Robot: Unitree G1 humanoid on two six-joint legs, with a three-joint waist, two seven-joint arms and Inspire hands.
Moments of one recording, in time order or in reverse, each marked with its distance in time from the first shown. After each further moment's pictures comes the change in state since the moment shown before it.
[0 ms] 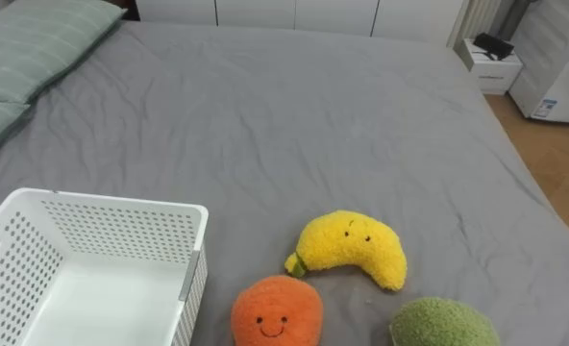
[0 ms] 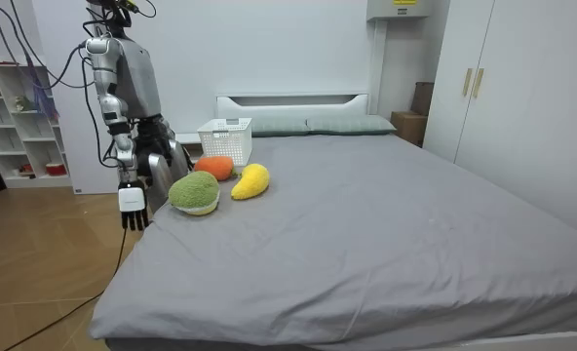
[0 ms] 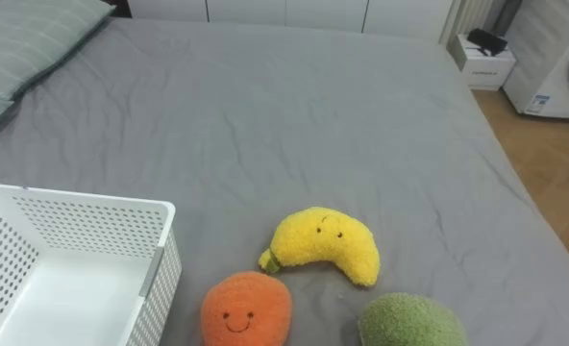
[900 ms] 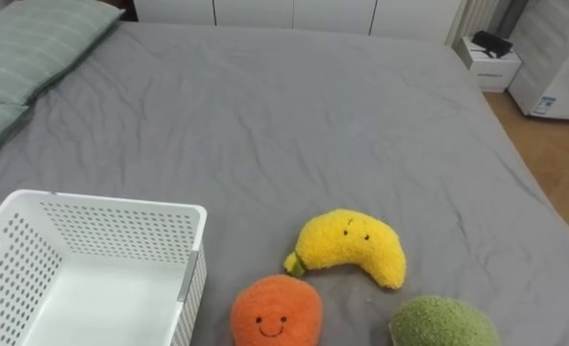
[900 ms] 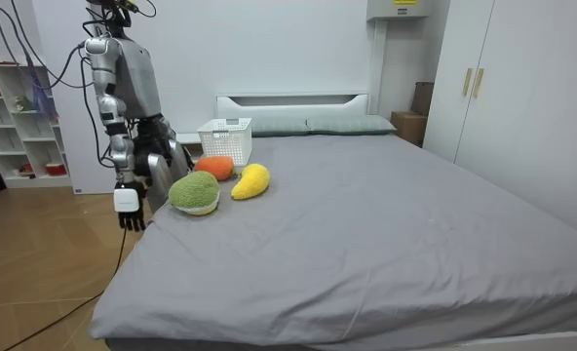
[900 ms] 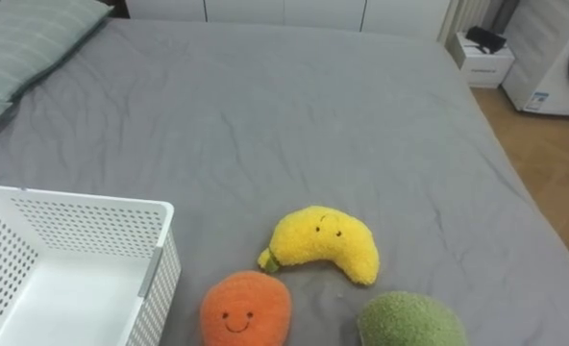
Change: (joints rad) left arm -0.006 -0.001 0.024 -0.002 -0.001 0.001 -0.008; right arm 0.018 -0.001 -0.083 0.013 0.210 0.001 -0.044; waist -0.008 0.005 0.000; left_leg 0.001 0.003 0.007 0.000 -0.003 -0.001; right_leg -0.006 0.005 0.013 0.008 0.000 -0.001
